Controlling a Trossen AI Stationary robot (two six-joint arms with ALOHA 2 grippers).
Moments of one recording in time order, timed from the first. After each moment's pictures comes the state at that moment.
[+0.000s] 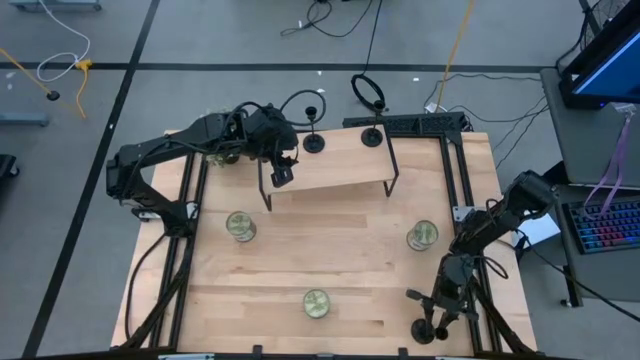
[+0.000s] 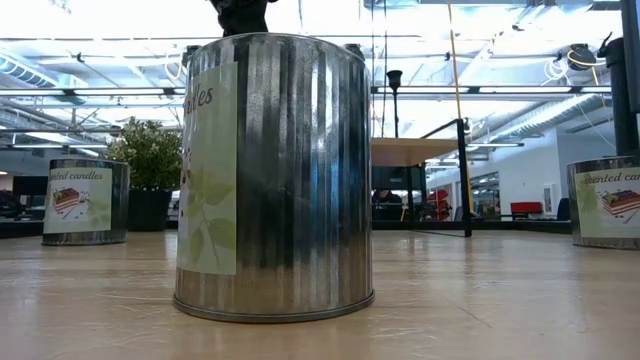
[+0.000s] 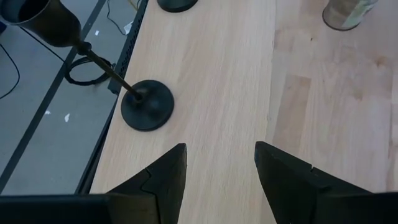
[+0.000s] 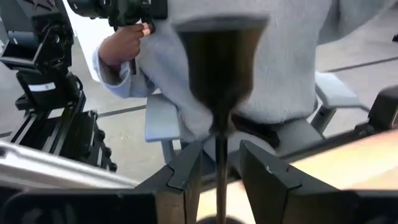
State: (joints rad) left arm 0.30 1.50 1.62 -0.97 -0.08 0.06; right arm 0.85 1.53 0.19 1.18 -0.42 0.00
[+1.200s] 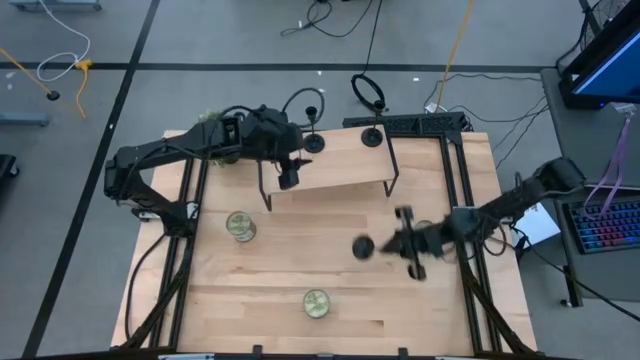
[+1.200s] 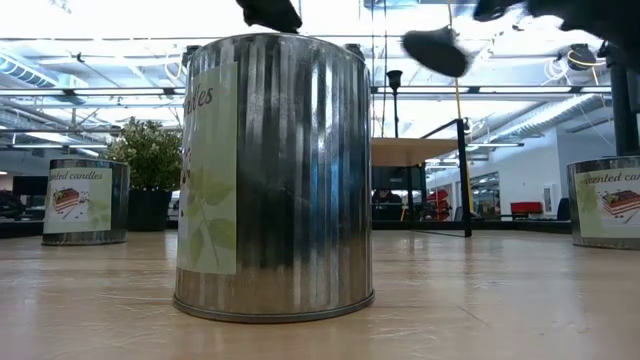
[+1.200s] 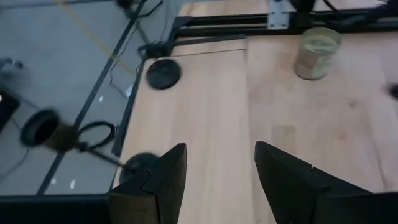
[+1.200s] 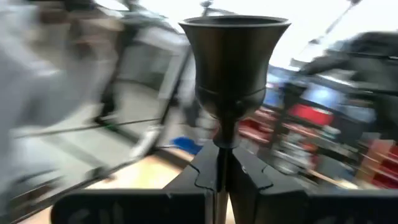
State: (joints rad) left arm 0.22 1.49 1.62 -0.77 -0.08 0.17; right arm 0.37 1.09 0.26 1.10 0.04 -0.37
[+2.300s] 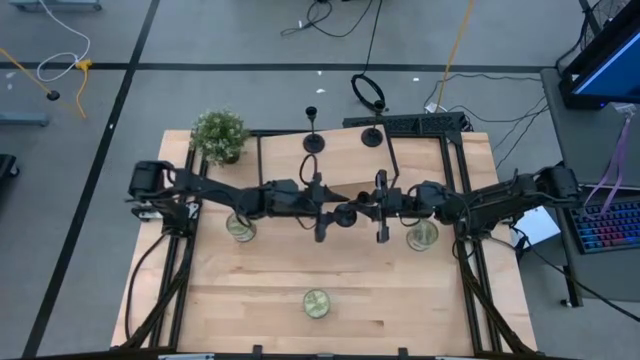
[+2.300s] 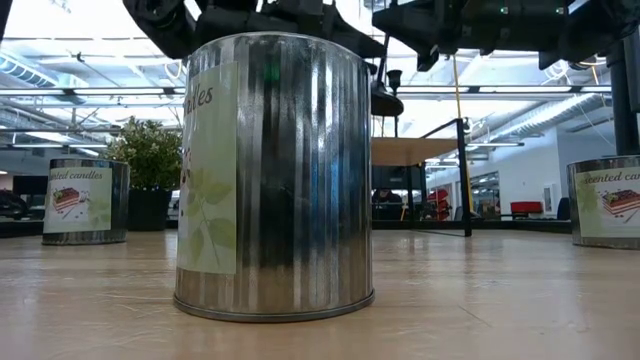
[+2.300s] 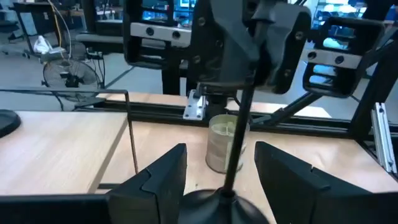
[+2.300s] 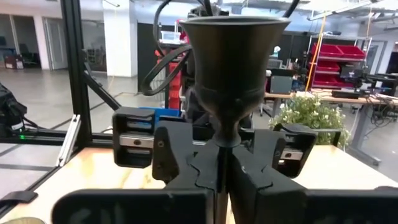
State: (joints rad) left arm 0.00 1.70 0.94 0.67 -0.03 -0.06; right arm 0.03 1.22 0.49 0.85 0.02 -0.04
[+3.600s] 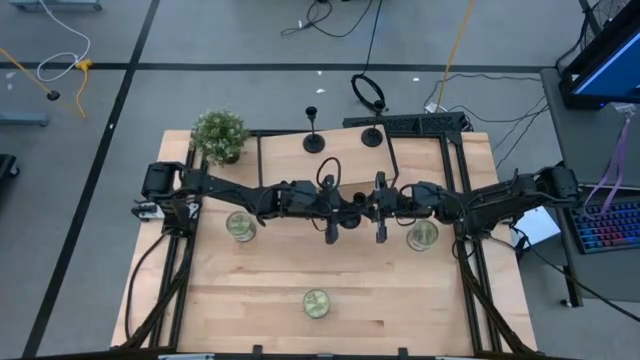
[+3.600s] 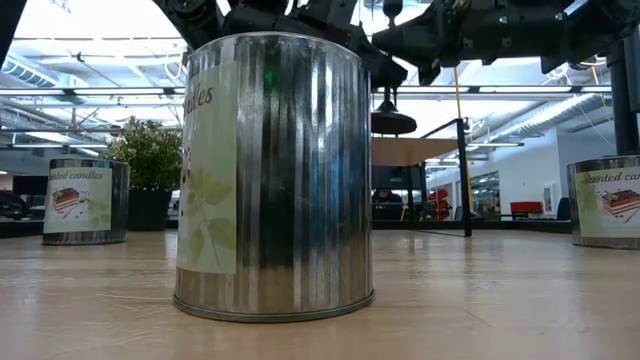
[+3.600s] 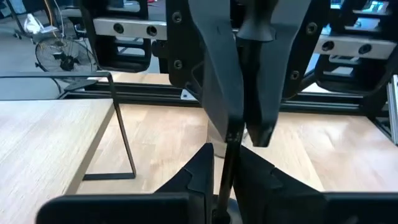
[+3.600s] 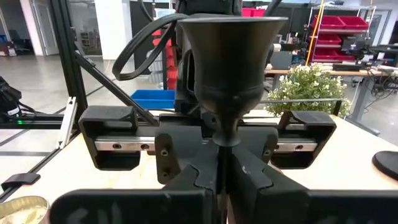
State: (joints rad) left arm 0.00 1.80 1.10 0.49 -0.02 -0.03; right arm 0.03 1.22 0.49 0.76 0.03 0.00
